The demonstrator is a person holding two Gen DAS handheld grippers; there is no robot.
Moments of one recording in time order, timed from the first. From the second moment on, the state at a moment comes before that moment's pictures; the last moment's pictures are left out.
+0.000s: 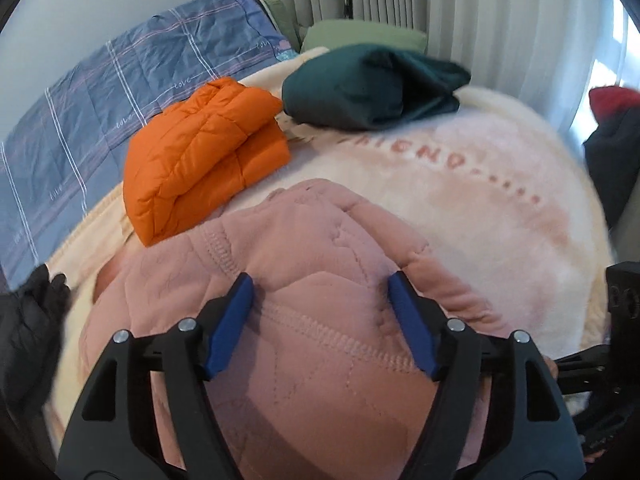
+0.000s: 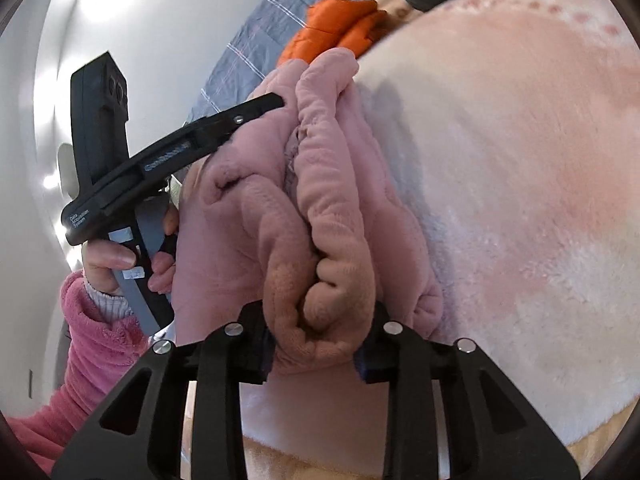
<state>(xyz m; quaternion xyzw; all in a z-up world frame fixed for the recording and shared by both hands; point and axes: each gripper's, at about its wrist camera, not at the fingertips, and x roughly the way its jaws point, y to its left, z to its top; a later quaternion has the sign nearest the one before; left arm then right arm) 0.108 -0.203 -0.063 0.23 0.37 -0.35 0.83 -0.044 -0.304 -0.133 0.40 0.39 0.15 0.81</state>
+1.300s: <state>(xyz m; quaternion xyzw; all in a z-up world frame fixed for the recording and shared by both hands) 0.108 -0.201 -0.075 0.23 0.35 -0.34 0.84 -0.065 -0.261 -0.095 0.19 0.40 0.06 0.89</state>
